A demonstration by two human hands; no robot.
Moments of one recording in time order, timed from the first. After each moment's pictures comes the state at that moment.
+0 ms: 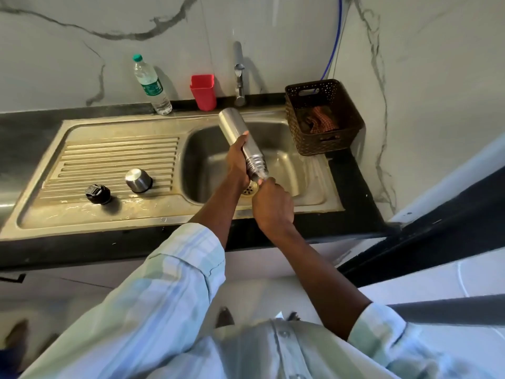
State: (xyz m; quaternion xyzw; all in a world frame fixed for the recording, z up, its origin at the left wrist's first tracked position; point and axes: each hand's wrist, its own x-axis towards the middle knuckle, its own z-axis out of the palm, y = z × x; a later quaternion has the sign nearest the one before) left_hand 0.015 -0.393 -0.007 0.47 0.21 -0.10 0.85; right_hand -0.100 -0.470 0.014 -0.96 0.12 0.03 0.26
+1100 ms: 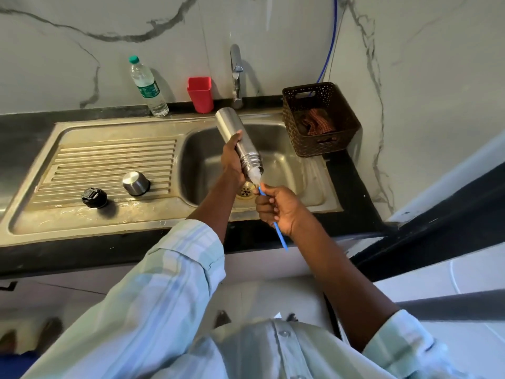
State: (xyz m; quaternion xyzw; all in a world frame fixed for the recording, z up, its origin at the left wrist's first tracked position) left_hand 0.022 -0.382 -0.006 0.44 0.20 -0.08 0.87; right_hand -0.089 -0.495 0.011 -0.39 0.20 0.29 0.85
